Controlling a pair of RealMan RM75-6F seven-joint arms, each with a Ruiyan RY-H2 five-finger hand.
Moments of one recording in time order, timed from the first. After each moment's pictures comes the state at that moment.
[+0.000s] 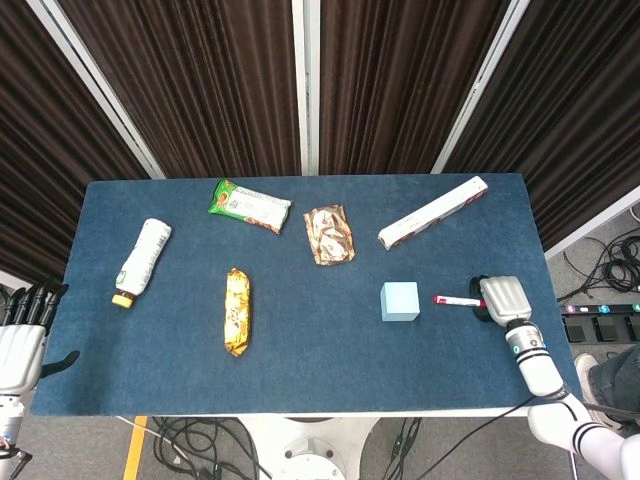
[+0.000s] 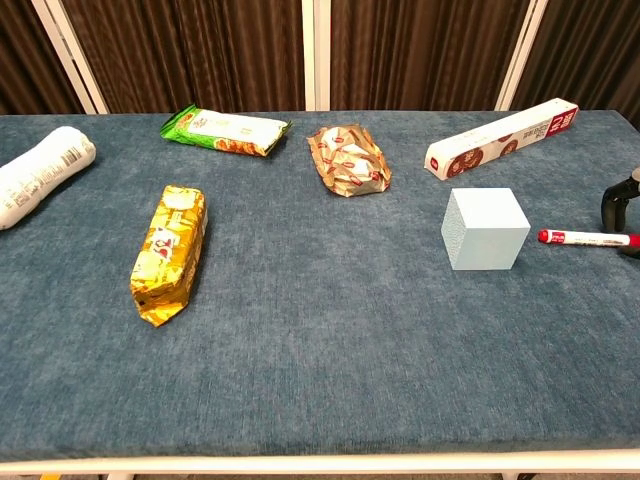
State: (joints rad) left arm -0.07 -1.17 -0.04 -1.50 1.50 1.50 0.05; right arm 0.50 -1.58 0.09 -0.87 -1.35 0.88 0.03
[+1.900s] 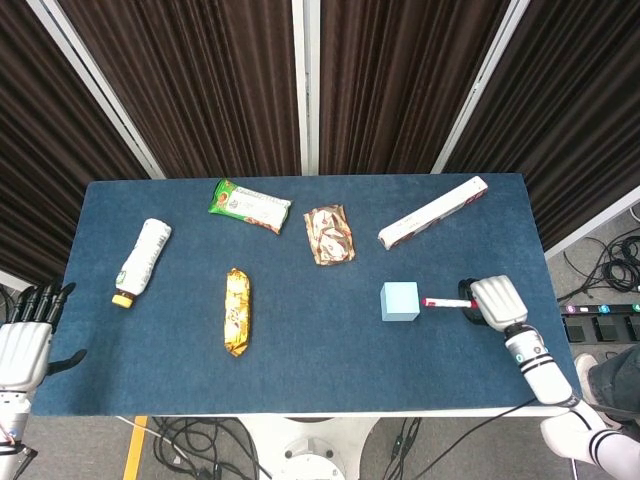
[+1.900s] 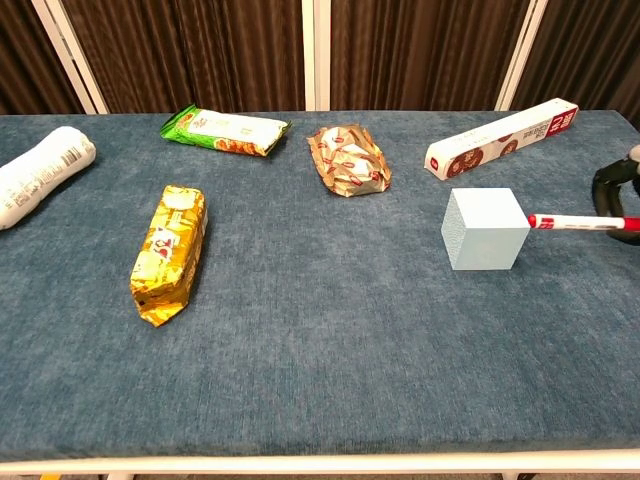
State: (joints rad) left arm -0.09 -1.18 -0.04 -1.52 1.49 1.48 0.03; right arm 0.49 -1.51 0.03 -0.98 -1.50 1.04 0.12
